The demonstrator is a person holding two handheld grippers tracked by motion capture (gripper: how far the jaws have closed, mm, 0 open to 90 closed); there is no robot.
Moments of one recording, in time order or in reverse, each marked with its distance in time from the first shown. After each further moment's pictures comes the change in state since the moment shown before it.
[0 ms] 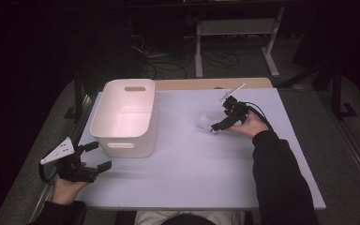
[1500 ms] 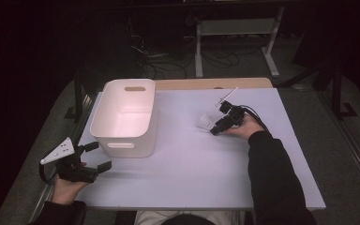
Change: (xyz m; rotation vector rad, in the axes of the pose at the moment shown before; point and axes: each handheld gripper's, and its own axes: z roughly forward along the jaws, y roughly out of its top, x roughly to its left) left arm 0.000 0.000 0.000 0.001 -0.004 -0.001; right arm -0.007 -0.004 0.026 0.107 0.140 -0.015
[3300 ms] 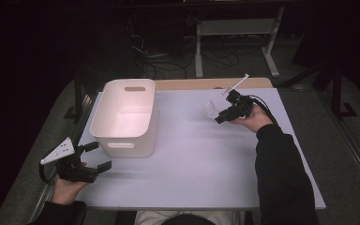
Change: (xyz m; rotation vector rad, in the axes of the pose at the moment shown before) left arm 0.000 0.000 0.000 0.000 0.003 0.001; right arm 0.014 0.012 -0.056 -0.085 -0.052 -0.038
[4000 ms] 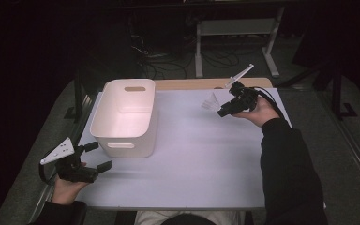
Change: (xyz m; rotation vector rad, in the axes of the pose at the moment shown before) left arm 0.000 0.000 0.000 -0.001 0.000 -0.003; right arm 0.015 0.018 -0.038 -0.016 -0.040 -0.041
